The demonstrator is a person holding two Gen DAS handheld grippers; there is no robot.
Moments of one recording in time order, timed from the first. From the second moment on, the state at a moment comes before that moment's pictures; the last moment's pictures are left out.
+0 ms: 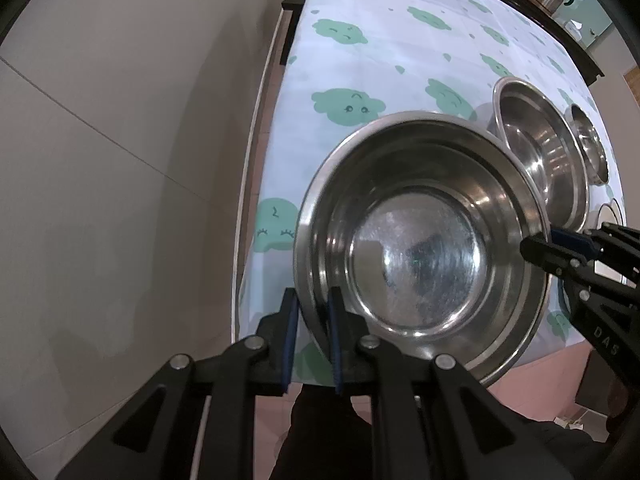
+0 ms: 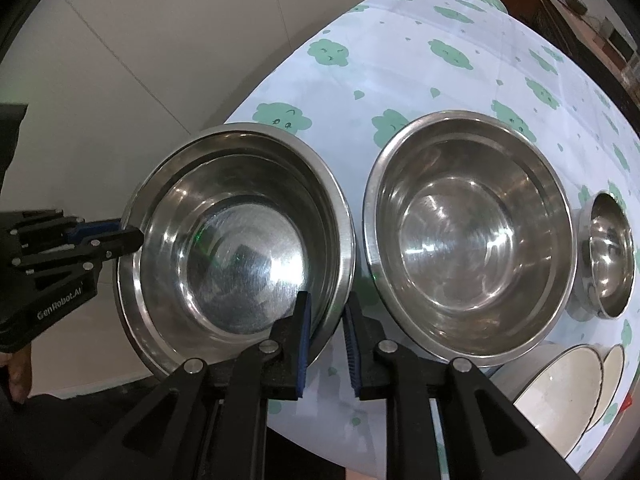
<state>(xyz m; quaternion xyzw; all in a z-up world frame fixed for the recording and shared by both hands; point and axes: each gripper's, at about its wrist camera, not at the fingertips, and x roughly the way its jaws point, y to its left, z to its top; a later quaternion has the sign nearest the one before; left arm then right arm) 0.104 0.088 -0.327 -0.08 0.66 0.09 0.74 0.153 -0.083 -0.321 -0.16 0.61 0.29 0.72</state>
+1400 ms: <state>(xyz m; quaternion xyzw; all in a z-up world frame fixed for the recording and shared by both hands) 0.151 0.061 -0.272 -0.05 0.60 0.05 0.80 0.164 -0.122 -0.276 -0.09 0.57 0.26 0.78</state>
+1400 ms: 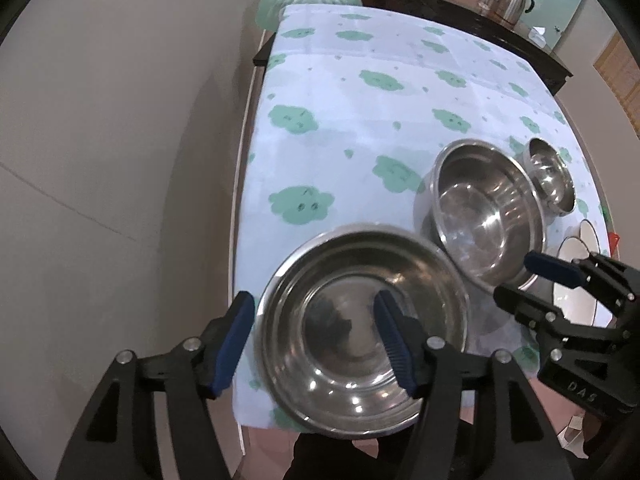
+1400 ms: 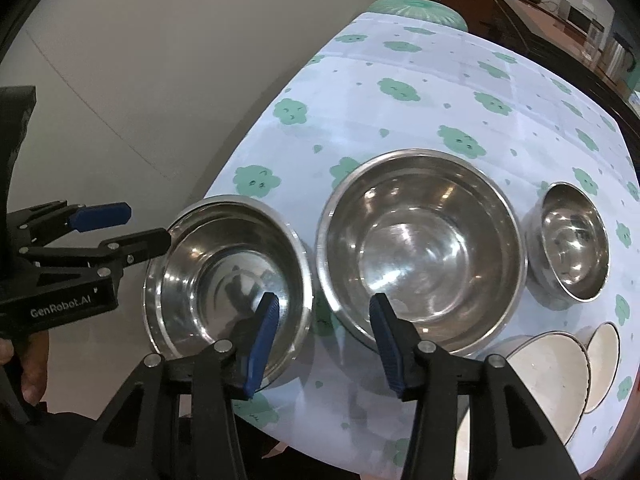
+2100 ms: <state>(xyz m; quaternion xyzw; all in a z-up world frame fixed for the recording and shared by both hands) 0.209 0.002 -0.274 -0.01 0.60 0.01 0.80 0.203 -0.180 -0.285 -0.07 0.58 0.21 0.79</state>
